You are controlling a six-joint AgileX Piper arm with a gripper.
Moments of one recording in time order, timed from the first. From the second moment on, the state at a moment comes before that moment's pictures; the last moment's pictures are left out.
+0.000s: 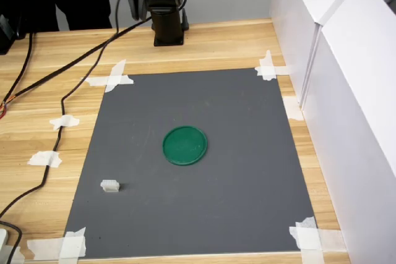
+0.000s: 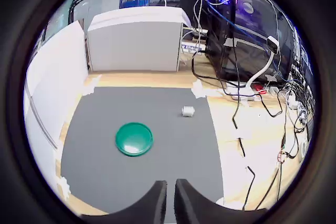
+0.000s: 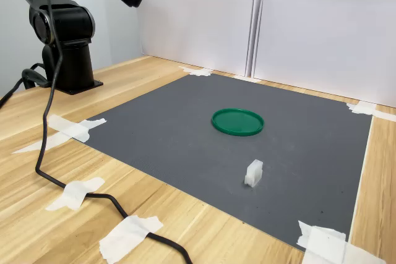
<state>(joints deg) -4.1 33.3 -37.0 1.4 43.8 -9.3</state>
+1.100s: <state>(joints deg) -4.2 83.1 -75.2 1.0 61.1 -19.9</state>
